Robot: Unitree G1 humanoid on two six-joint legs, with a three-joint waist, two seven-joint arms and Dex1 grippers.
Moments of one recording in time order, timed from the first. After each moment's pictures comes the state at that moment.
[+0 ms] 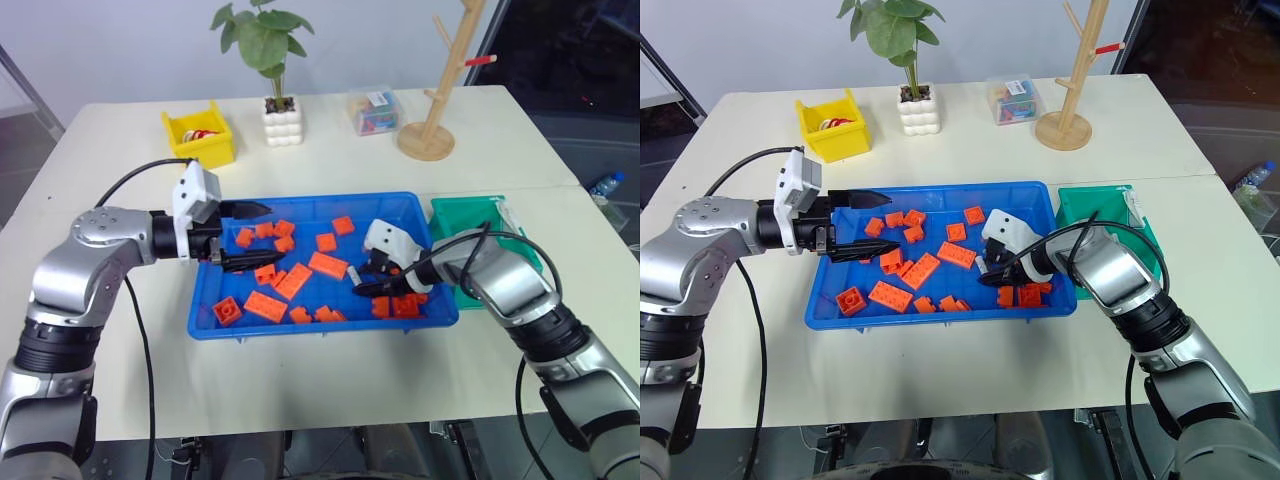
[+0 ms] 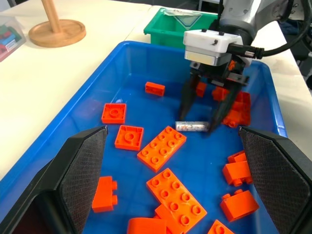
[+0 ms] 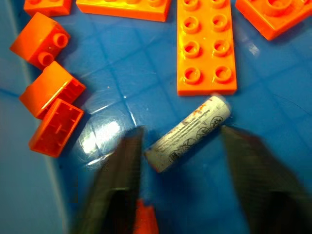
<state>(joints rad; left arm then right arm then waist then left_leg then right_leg) -0.52 0.77 0.02 -0.16 -0.57 0.58 -1.13 -0.66 -0.67 0.42 -0.13 0.21 0.92 0.98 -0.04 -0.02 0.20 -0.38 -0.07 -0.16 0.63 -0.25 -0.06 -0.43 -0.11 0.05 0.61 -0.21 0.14</state>
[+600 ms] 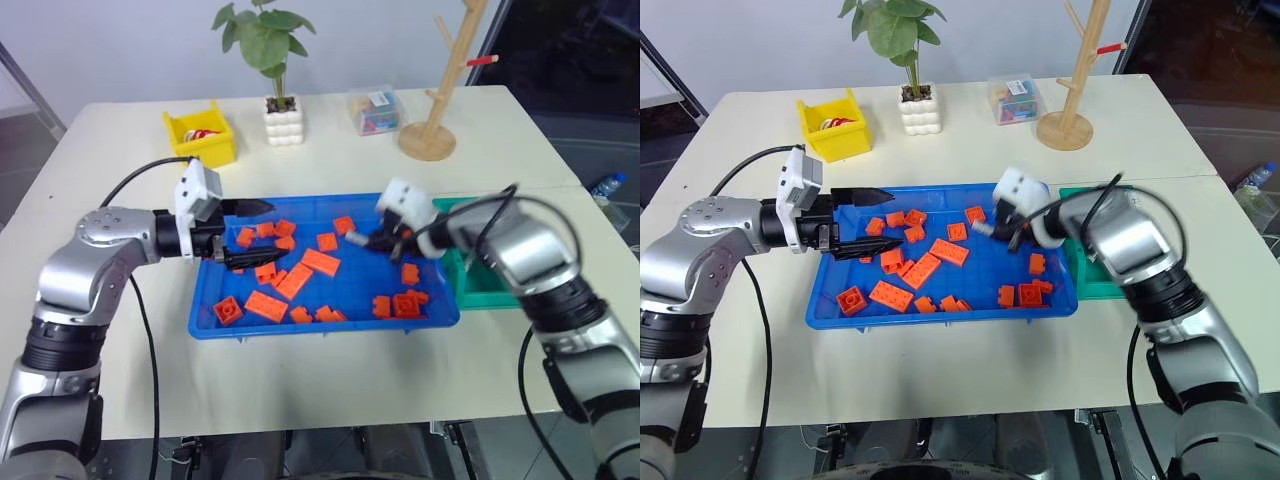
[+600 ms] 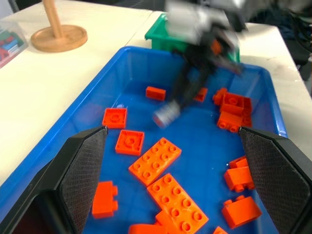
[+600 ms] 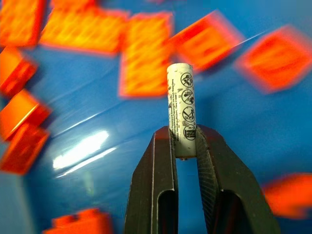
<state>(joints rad) -0.55 0.73 0.01 -0.13 -0.57 0.56 -1.13 -0.83 -0.72 0.30 -0.06 0.20 0.92 0.96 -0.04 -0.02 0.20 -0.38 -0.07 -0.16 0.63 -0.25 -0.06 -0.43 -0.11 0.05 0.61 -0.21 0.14</state>
